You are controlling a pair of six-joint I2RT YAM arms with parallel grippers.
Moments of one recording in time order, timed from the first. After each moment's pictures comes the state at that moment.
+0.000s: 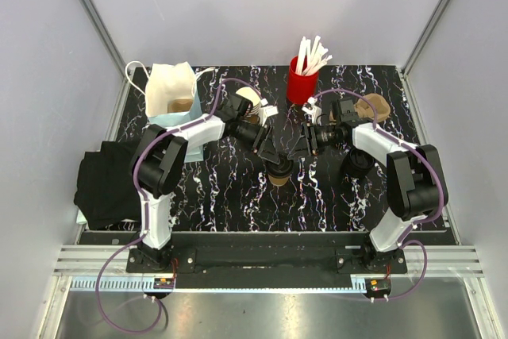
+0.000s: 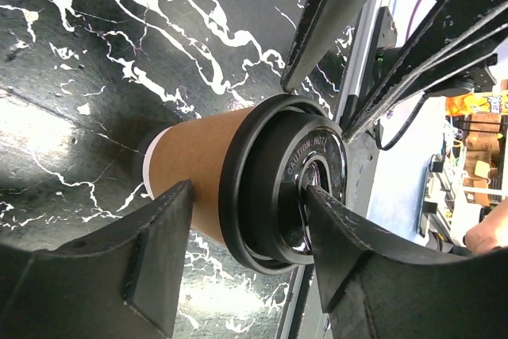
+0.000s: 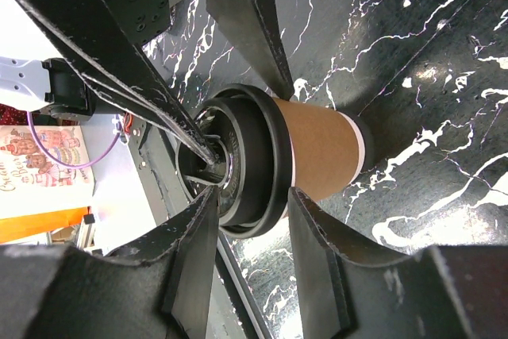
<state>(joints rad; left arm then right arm) -0.52 2.01 1.38 -0.37 1.01 -0.10 0.23 1.69 1.06 -0.36 -0.99 0.08</state>
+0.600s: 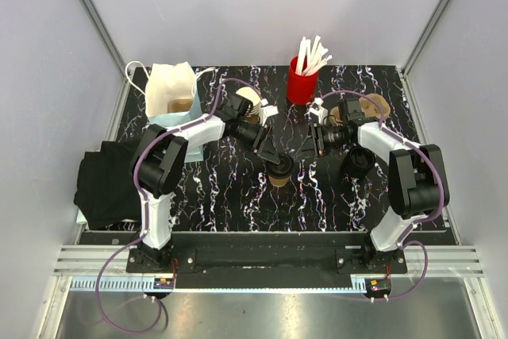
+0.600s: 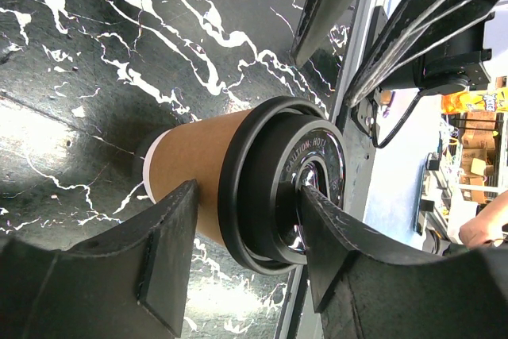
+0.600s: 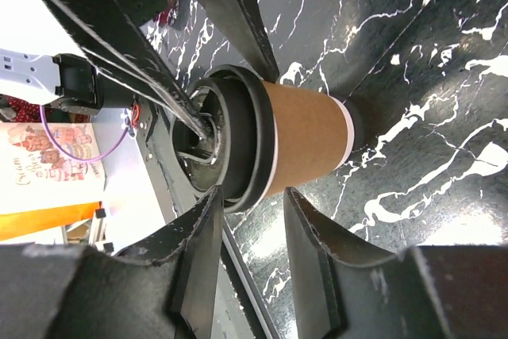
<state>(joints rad) -0.52 2.01 1.39 -0.37 1.02 -0.10 0.17 1.69 1.06 -0.44 -1.03 0.01</state>
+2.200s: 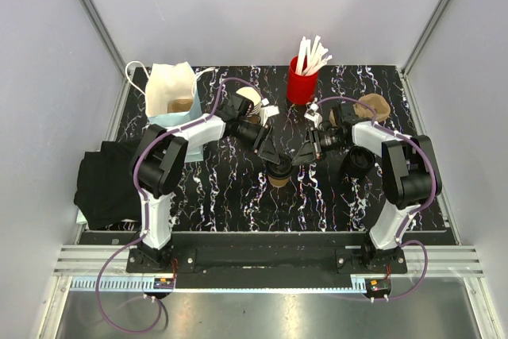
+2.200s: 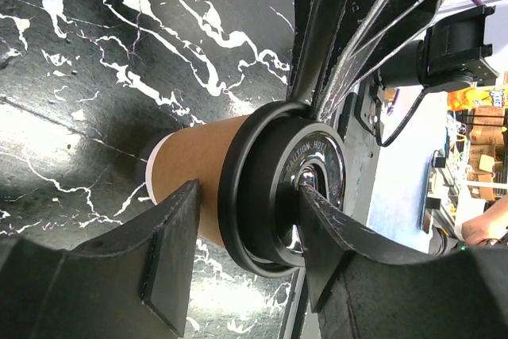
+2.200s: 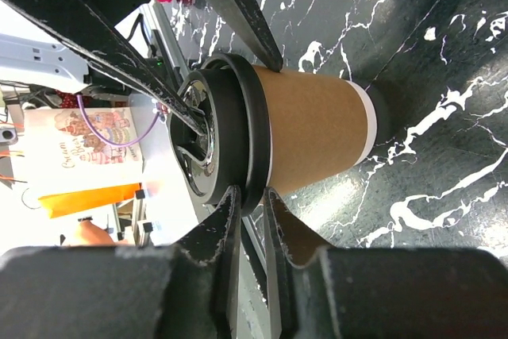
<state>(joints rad) -0.53 2.01 1.39 -0.37 1.01 -0.08 0.19 1.80 1.07 -0.47 -1.11 0.02</state>
